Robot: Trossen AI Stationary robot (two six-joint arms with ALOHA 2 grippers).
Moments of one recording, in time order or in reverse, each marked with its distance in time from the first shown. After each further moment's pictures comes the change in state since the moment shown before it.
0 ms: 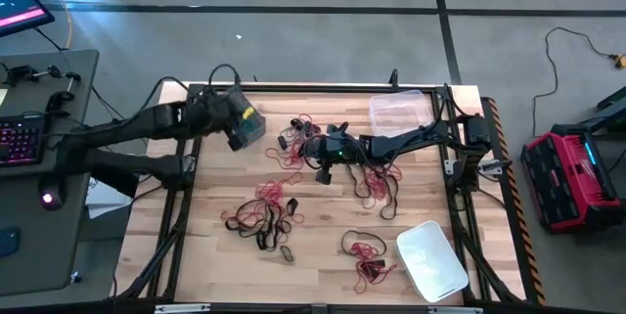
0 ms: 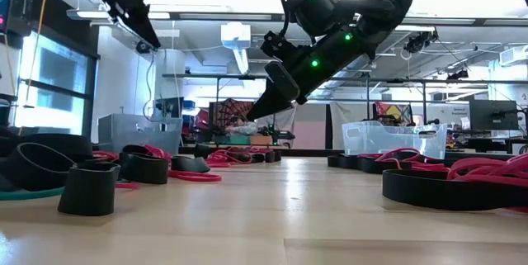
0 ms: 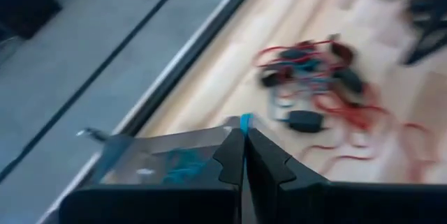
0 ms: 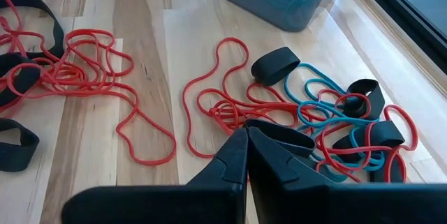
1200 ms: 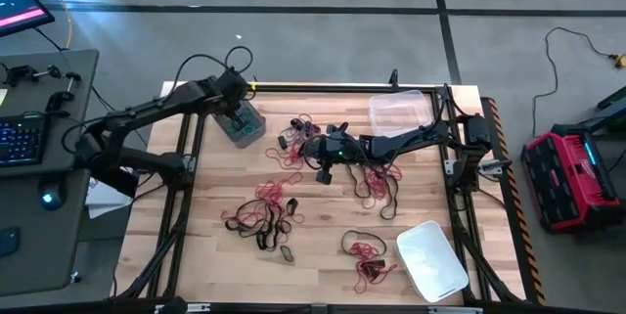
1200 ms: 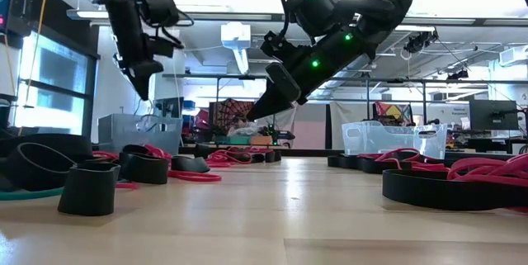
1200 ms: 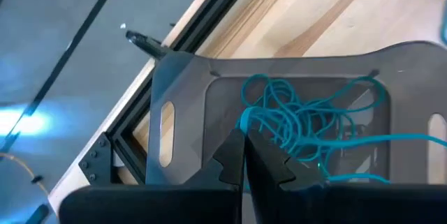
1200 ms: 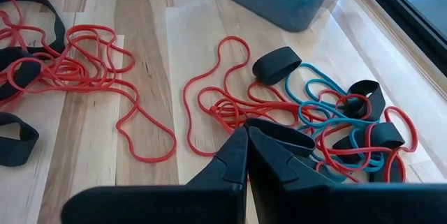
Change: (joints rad) left arm 0.411 0.334 -0.001 0.010 0.058 0.173; right arm 0.000 0.000 0.000 -0.004 -0.003 -0.018
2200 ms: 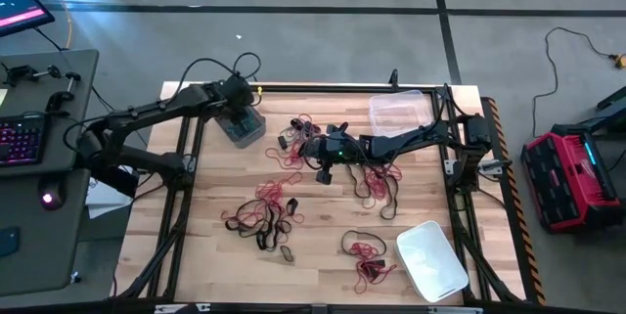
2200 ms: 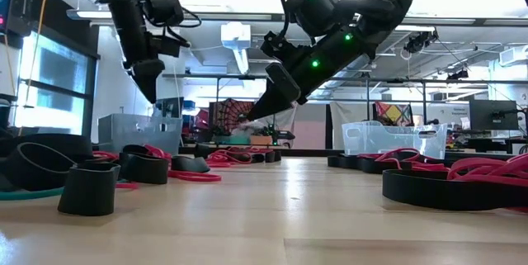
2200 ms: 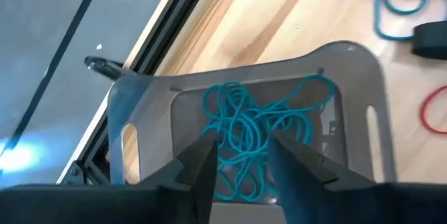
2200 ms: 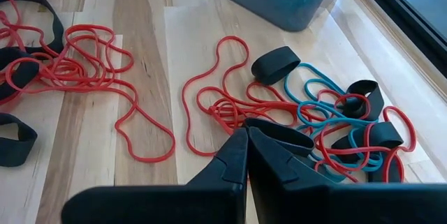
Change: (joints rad) left arm -0.081 0.004 -0.001 0.010 0.062 0.045; right arm 0.000 0.000 0.000 0.000 0.003 0.000
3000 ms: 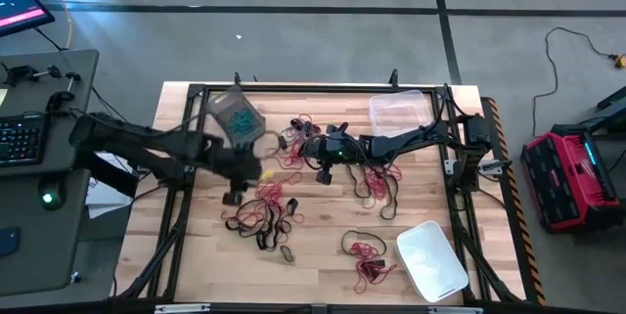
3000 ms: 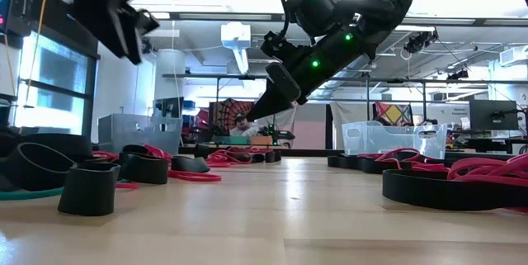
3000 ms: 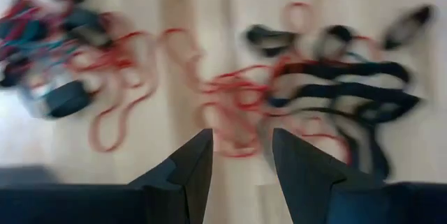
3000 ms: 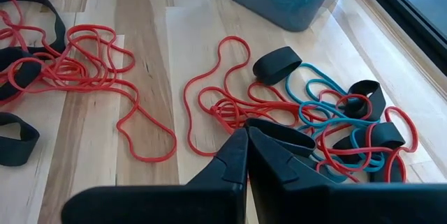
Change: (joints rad) left arm -0.789 -0.111 0.000 -0.074 0.261 -0.161; right arm 0.000 0.000 0.000 0.000 -0.004 0.000
